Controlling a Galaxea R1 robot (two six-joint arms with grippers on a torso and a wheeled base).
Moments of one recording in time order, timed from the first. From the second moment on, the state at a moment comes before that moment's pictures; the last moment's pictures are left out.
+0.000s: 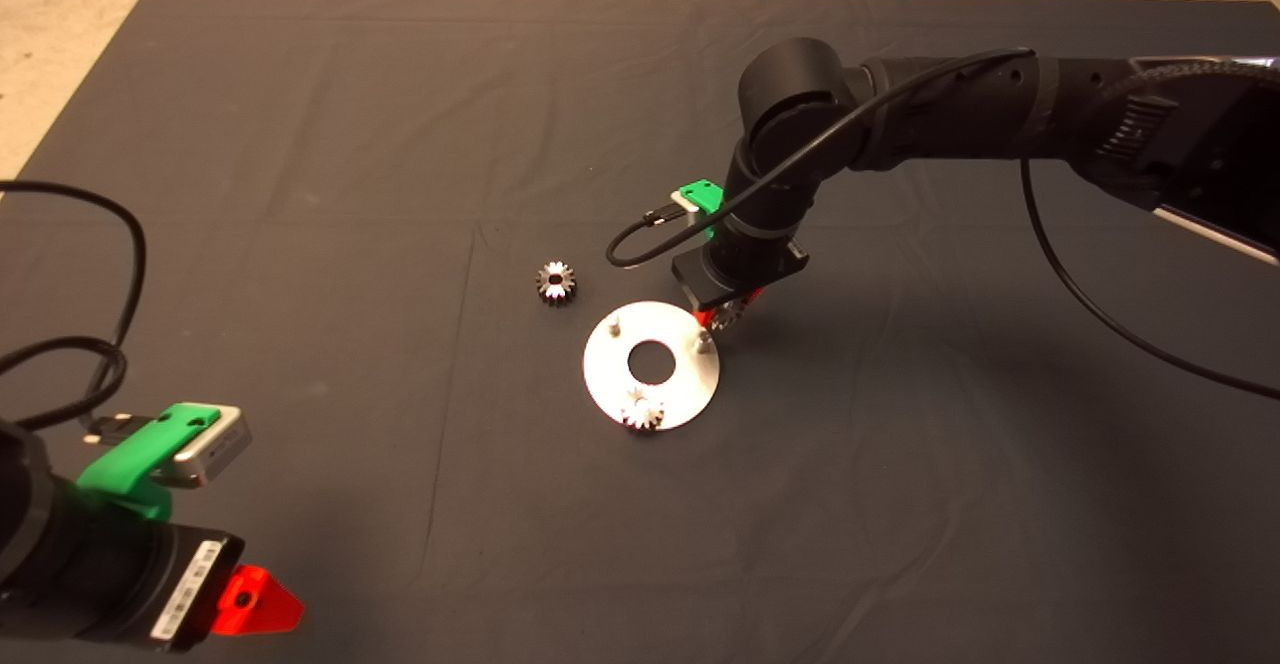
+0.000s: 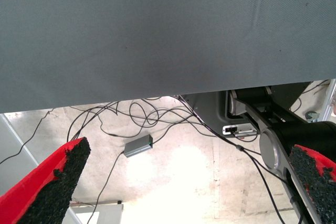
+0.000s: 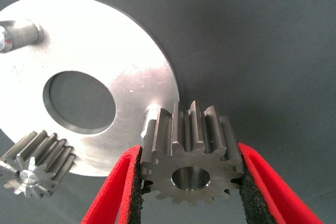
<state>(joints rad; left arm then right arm) -0.48 1.85 -0.35 0.09 1.53 -1.39 0.40 2.86 -1.34 -0.21 -1.53 1.11</state>
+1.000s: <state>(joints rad) -0.48 1.85 -0.35 0.09 1.53 -1.39 0.40 2.88 -1.35 -0.18 -1.53 1.11</state>
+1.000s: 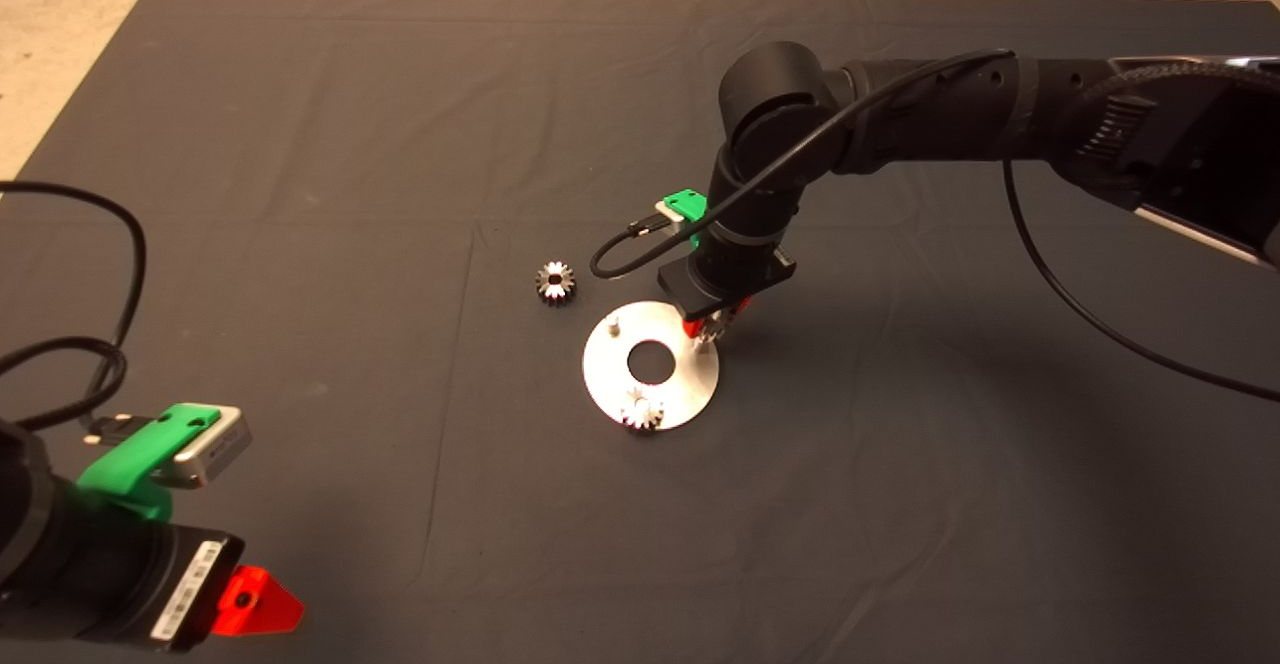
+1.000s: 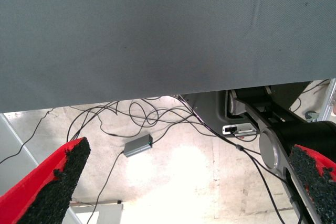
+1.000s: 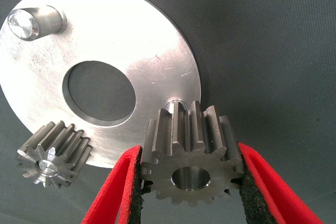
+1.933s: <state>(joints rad) -0.48 1.85 -0.34 0.09 1.53 -1.39 0.39 2.91 -1.38 -0.18 -1.53 1.11</state>
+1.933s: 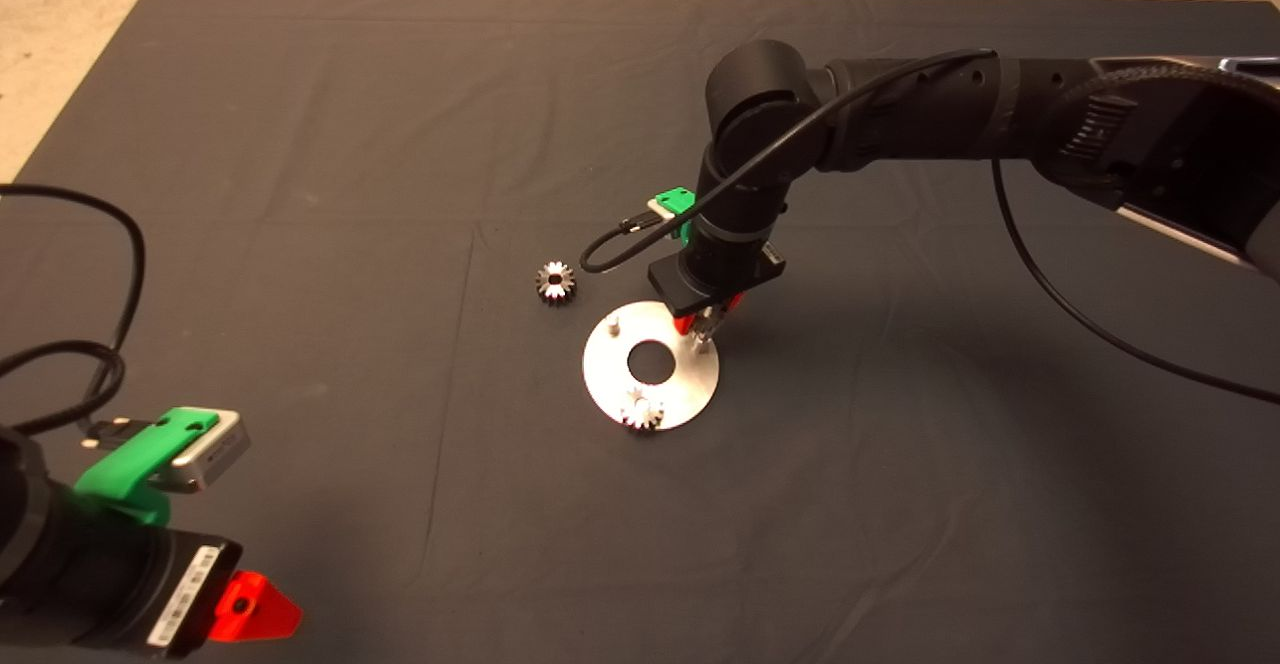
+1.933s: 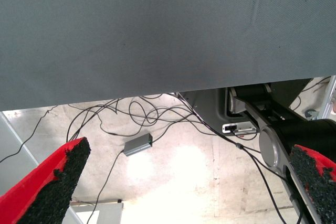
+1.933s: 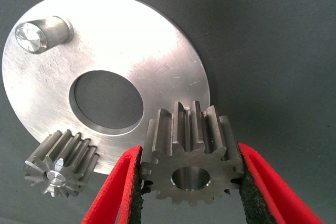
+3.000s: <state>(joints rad) -0.48 1.85 -0.34 0.08 1.53 -1.39 0.37 2.91 -1.38 -0.16 -1.53 1.11</state>
